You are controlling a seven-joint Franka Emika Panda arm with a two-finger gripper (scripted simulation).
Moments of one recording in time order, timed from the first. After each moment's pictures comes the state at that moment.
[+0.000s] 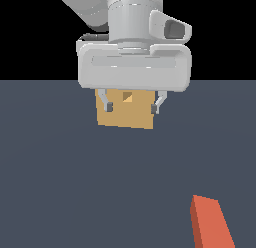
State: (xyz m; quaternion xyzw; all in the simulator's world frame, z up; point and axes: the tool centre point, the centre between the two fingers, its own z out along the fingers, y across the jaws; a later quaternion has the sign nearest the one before) arm 0.008 -0.043 0.140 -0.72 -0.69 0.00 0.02
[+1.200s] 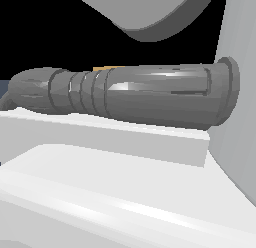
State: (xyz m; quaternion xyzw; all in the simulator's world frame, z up) arm 0.058 -0.289 0.073 -0.80 -0.60 0.00 0.00
